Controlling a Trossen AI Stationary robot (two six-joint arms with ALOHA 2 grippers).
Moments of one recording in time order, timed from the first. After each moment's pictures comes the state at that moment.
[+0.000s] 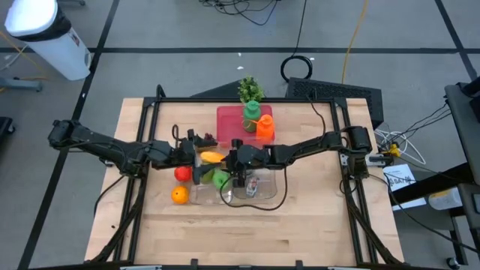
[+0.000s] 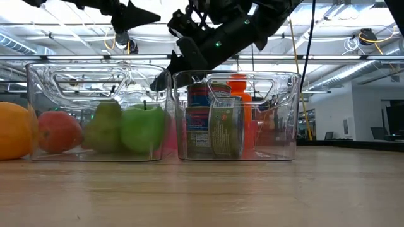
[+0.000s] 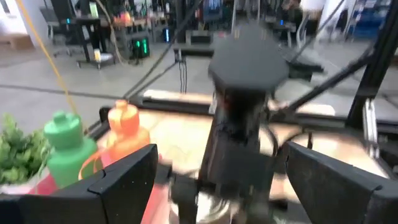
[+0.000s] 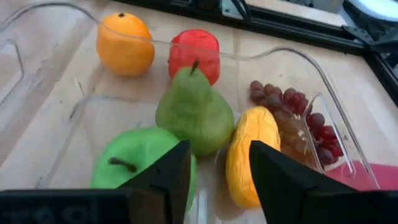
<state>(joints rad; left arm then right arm) -0.20 1.03 0.61 0.33 -0.37 -0.06 0.03 1.93 1.26 0.18 0.08 -0.17</state>
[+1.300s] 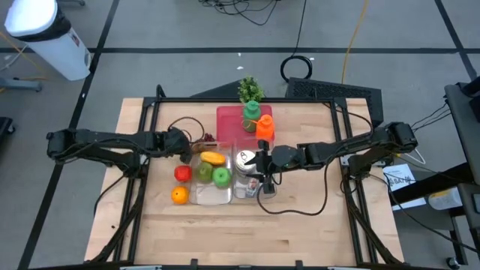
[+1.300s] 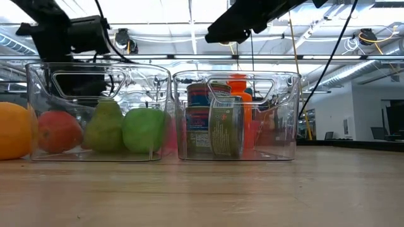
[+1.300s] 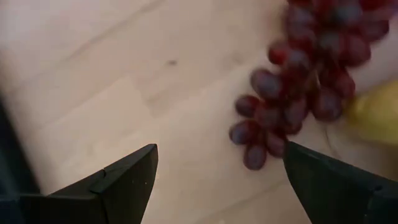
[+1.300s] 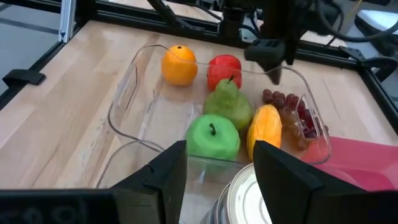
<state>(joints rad) 0.19 1.07 0.53 -0.71 -0.39 -0.76 0.14 1.48 1.01 0.01 0.08 -0.10</state>
